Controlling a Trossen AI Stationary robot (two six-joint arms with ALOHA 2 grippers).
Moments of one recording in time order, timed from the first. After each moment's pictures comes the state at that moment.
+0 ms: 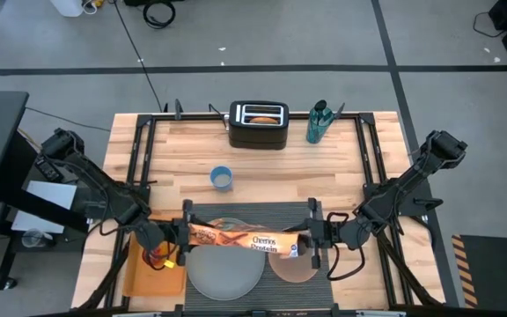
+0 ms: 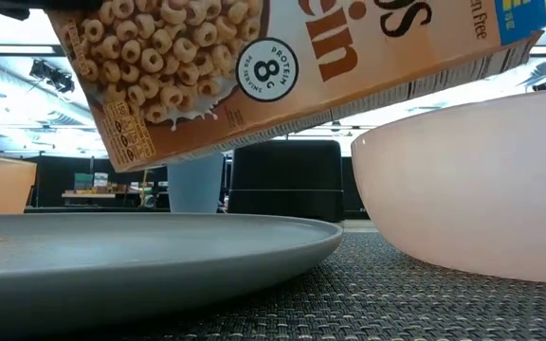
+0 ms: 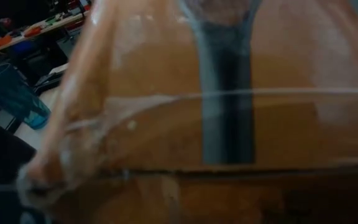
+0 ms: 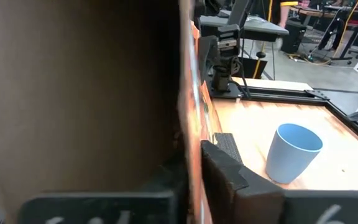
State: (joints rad) left arm -0.74 1.14 0.57 0.16 -0.71 0.01; right arm 0.67 1.36 0.80 0.29 0.68 0.09
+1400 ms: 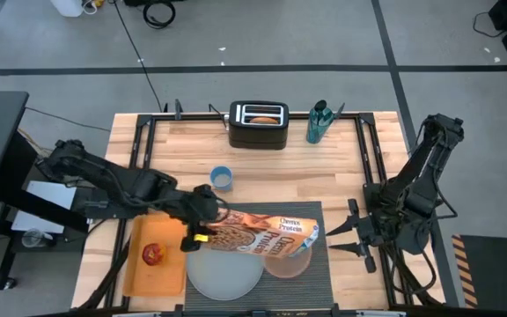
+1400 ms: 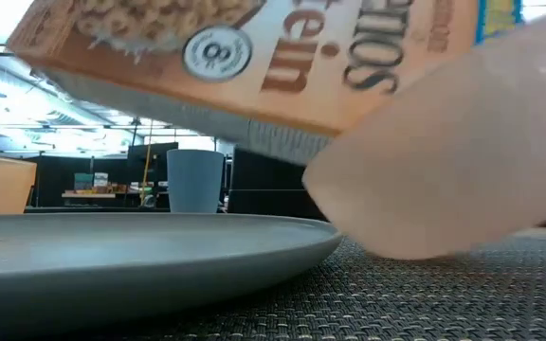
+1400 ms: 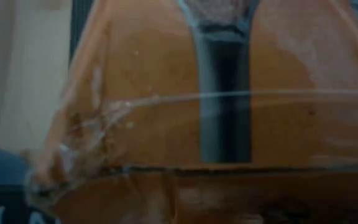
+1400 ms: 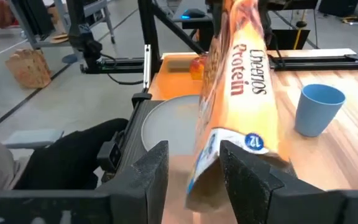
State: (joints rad) left arm -0.39 1.35 1.30 -0.80 -0.04 -0.34; right arm 1.02 1.02 0.80 -0.24 0.82 0.45
